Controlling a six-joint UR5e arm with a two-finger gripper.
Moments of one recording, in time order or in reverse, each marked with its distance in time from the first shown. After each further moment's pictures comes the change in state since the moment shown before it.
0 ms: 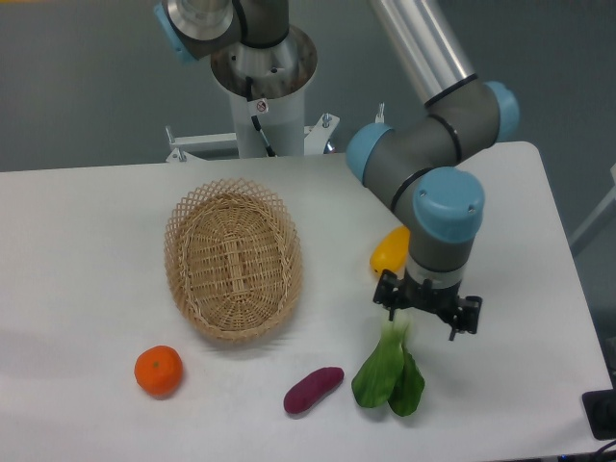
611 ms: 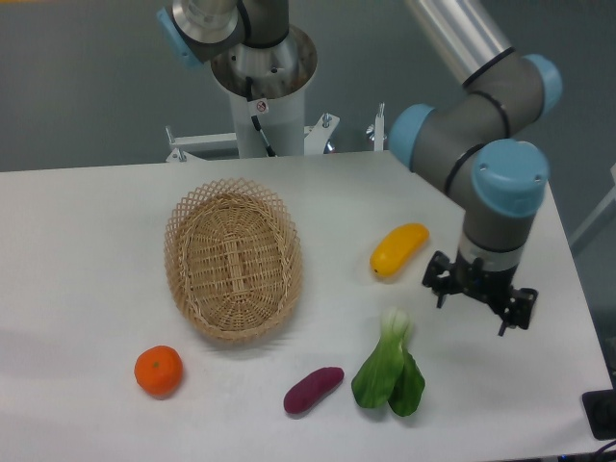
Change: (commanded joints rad) arm 0.083 -0.023 0.114 -0.127 0.005 0.241
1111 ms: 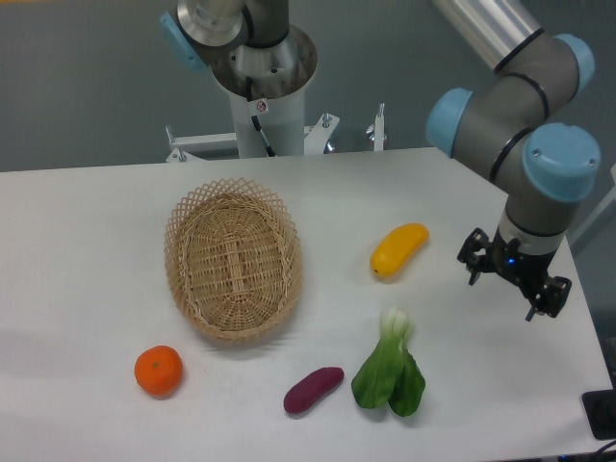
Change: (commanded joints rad) arm 0.052 -0.008 0.011 -0.029 0.023 0.245
